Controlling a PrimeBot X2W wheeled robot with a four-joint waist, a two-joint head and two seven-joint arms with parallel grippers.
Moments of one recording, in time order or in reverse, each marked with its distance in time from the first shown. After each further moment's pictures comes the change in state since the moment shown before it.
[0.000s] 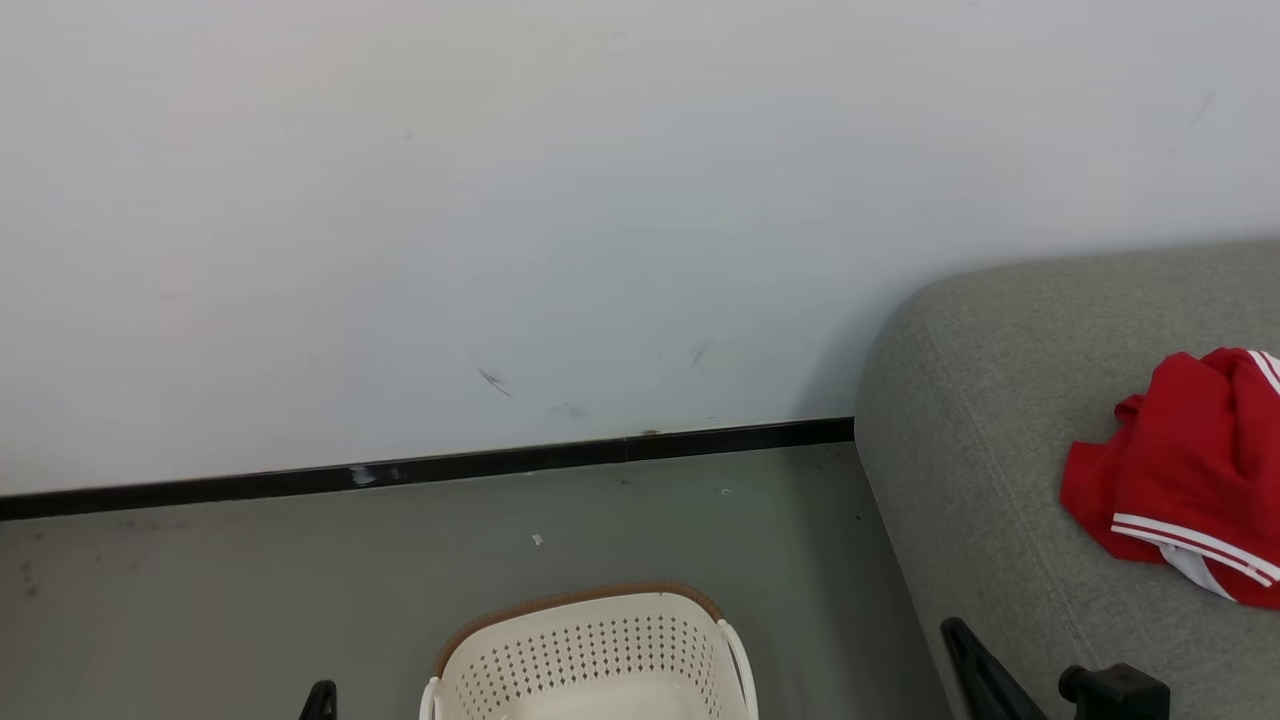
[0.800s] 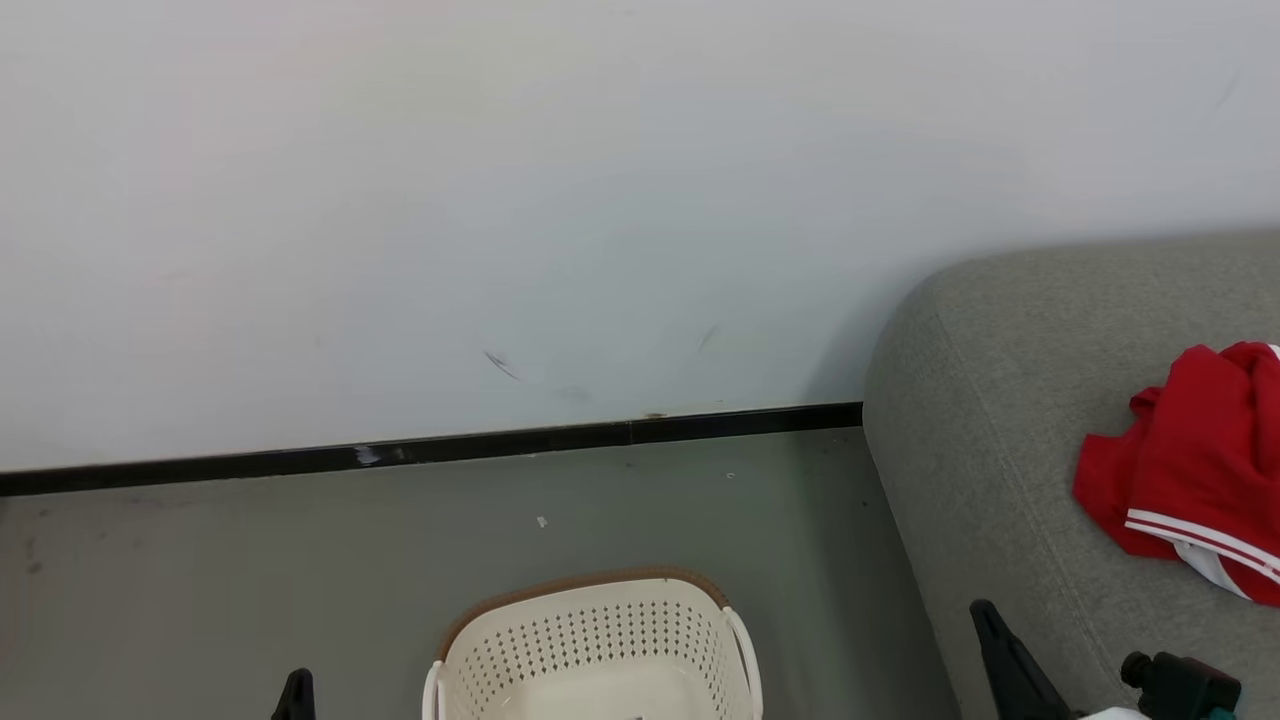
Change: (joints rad) left arm -0.030 -0.025 0.077 0.008 -0.303 -0.062 0.088; right arm -0.008 0.000 -0.016 -0.014 0.386 0.000 0.052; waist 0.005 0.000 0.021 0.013
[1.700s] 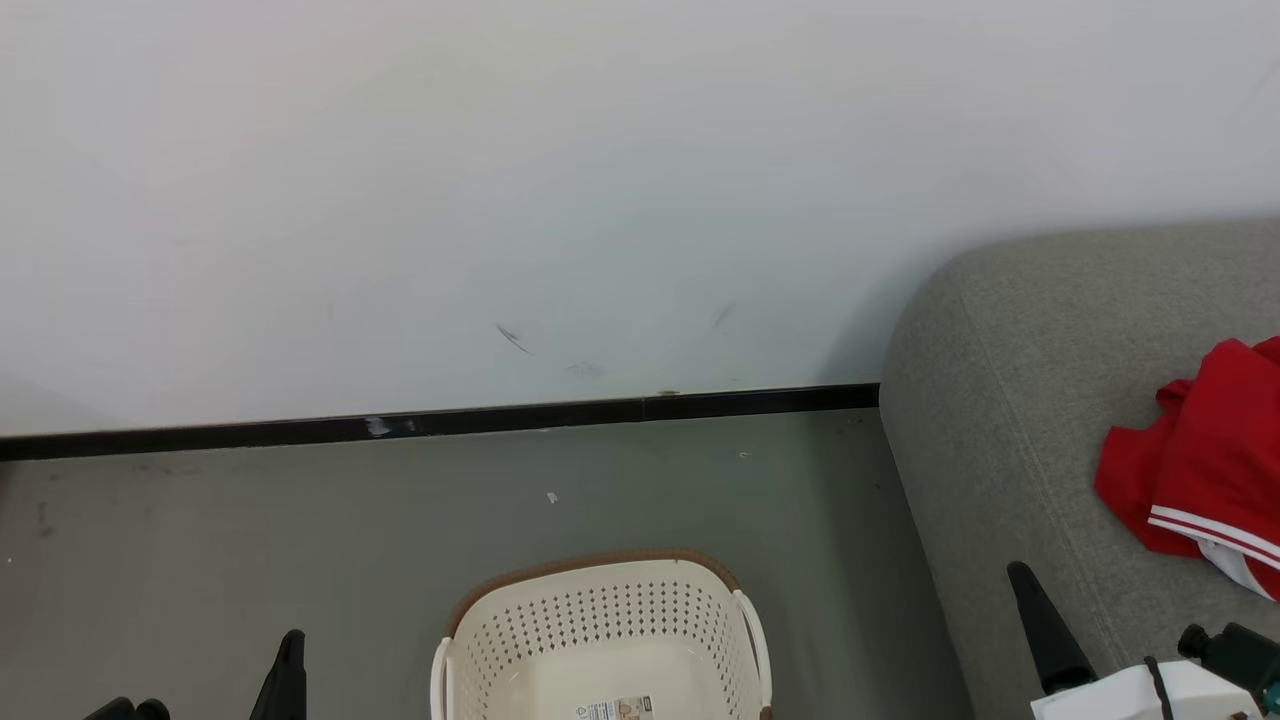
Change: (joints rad) left arm -0.066 -0.031 0.082 0.013 -0.323 -0.082 0.094; right arm -0.076 -0.033 -0.034 0.039 0.431 0.000 0.081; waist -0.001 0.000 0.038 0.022
